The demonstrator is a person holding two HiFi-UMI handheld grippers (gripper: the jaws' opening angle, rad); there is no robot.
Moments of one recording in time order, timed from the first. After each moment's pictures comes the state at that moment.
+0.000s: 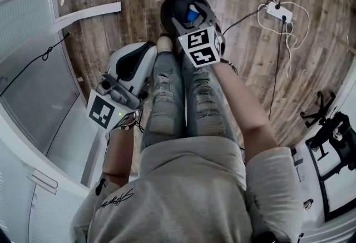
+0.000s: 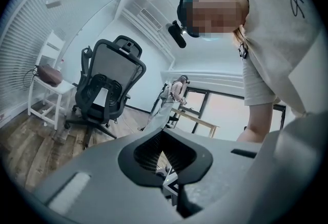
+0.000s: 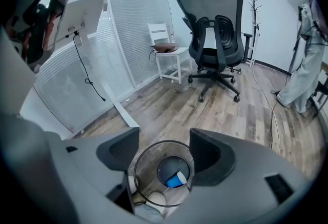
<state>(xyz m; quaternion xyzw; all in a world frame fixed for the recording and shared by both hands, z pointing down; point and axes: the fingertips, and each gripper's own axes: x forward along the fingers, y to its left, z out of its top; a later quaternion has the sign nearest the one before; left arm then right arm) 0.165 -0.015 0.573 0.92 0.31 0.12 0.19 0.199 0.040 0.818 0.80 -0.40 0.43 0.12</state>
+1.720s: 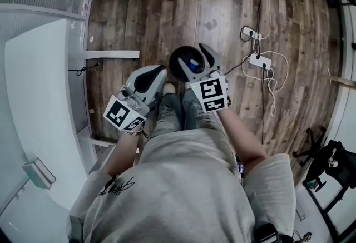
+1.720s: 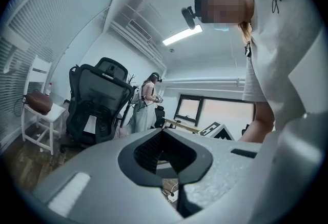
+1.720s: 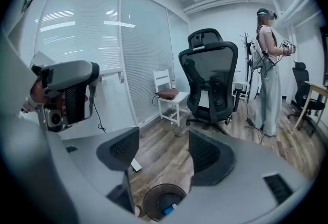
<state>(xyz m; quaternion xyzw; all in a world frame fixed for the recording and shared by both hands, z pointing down) 0.154 -0.008 0.421 0.93 0.33 0.05 0.15 0.217 0.048 0.529 0.87 -0.41 0.25 0.07</state>
